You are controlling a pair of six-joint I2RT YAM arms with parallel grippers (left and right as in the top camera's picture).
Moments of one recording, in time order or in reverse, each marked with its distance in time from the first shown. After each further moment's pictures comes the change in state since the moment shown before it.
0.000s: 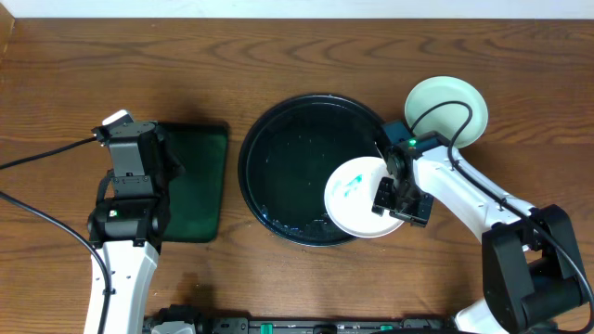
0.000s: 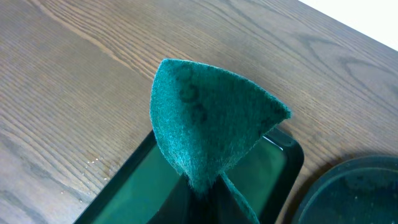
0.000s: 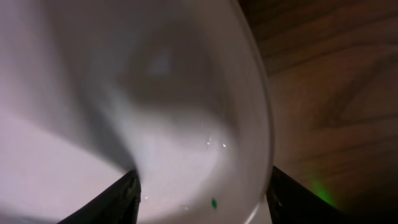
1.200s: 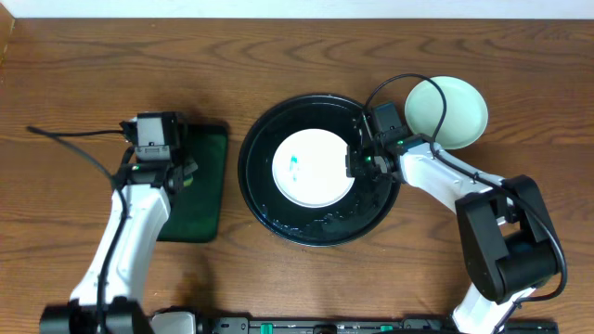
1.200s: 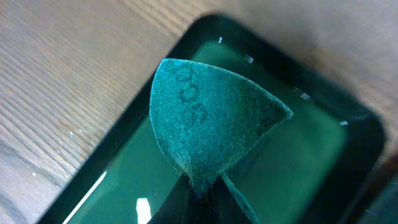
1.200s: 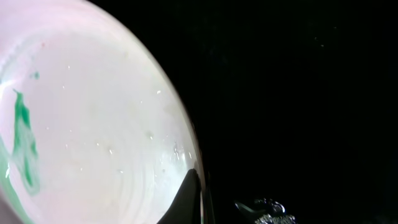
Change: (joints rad) left arm 0.000 0.338 0.000 0.048 0.000 -0.028; right arm -0.001 0.156 -0.001 0.706 -0.194 -0.377
